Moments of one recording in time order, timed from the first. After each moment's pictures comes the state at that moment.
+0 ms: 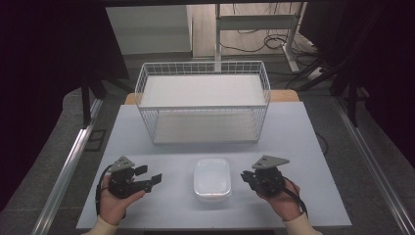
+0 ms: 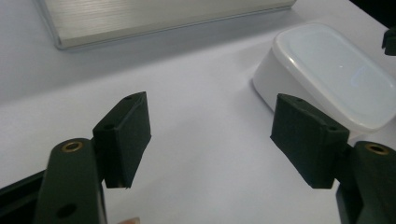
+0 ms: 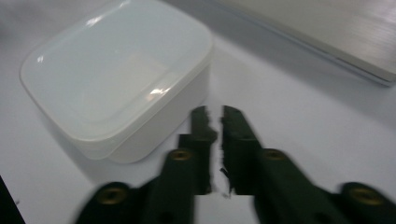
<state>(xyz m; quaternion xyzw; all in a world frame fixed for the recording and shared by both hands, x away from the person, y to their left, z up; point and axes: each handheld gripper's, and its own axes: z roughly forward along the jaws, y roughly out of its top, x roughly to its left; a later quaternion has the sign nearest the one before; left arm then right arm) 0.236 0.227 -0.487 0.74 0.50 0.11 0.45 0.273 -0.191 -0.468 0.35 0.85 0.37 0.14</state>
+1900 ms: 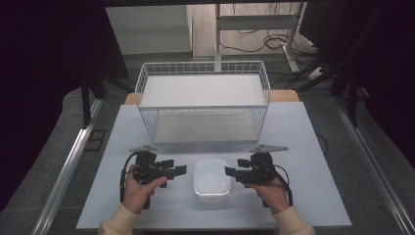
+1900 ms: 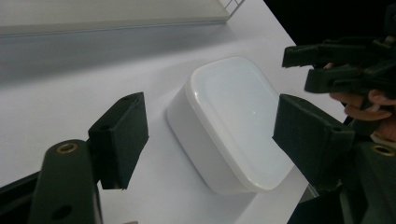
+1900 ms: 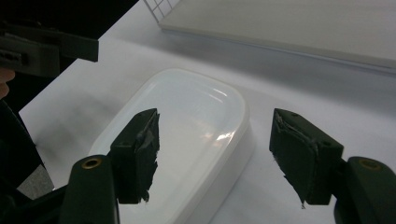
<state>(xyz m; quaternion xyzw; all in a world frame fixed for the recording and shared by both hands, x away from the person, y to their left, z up) 0.274 0.173 -0.468 0.71 0.50 -0.04 0.49 0.299 -0.170 -0.463 0.42 0.79 0.45 0.02</state>
